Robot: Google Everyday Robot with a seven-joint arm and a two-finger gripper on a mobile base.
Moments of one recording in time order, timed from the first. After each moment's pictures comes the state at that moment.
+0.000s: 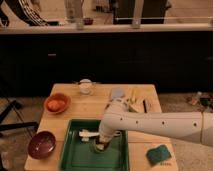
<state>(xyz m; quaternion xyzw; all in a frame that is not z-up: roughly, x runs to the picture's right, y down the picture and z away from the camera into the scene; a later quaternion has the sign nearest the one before) -0.019 0.255 0.745 -0.35 -0.10 0.10 0.93</state>
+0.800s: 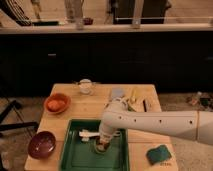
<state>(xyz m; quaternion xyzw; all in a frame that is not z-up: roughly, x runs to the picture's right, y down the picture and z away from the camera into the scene) -0.017 0.263 0.752 -0.36 -0.09 0.11 0.92</state>
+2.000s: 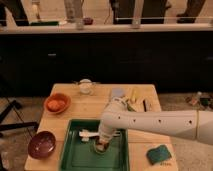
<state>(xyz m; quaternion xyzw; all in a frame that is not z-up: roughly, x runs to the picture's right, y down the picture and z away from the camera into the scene) -0.019 0.262 0.750 -0.36 -0.08 0.10 0.92</state>
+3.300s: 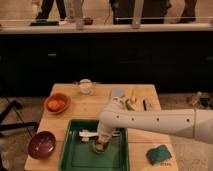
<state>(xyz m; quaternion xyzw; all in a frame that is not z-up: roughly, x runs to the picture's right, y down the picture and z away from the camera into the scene) -0.024 0.260 0.751 -0.36 -0.08 0.10 0.92</state>
